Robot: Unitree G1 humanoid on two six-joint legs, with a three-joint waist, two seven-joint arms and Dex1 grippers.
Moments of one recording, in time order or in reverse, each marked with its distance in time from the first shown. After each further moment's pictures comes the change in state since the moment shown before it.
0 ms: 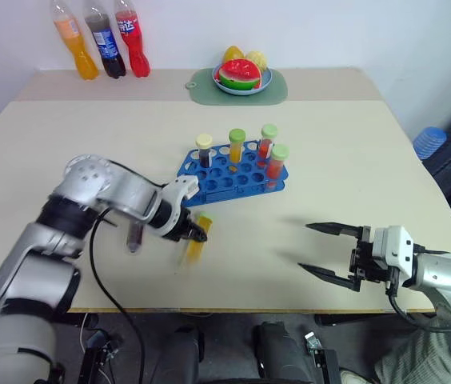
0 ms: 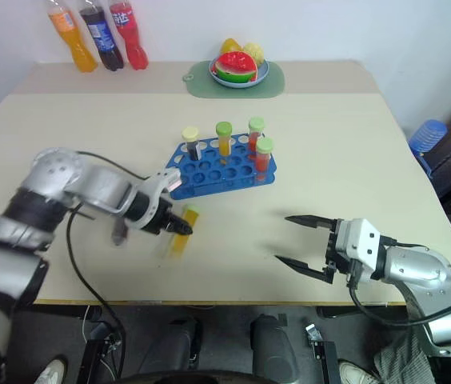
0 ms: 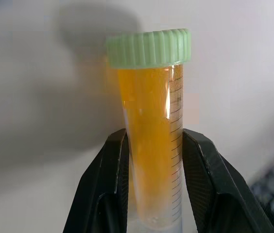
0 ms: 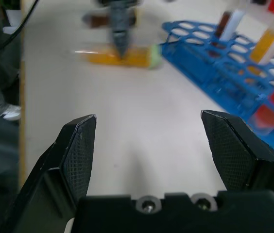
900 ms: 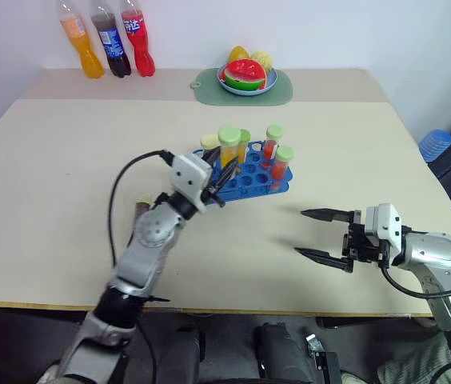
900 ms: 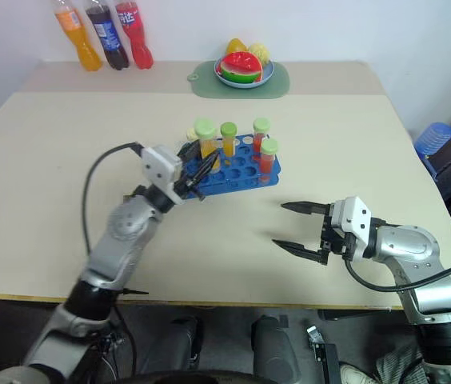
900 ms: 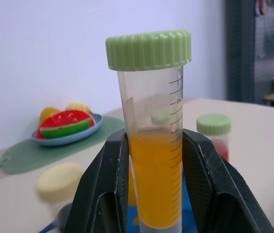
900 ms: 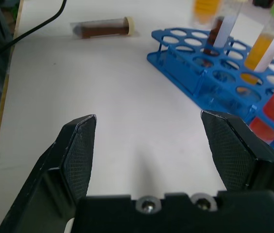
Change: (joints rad) left arm 0.429 -0.567 0.093 -0.209 1.803 -1.631 -0.786; right arm -0.153 0.009 0.053 0.136 0.019 0.057 0.061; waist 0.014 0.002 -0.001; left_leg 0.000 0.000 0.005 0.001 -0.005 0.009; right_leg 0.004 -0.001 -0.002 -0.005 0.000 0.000
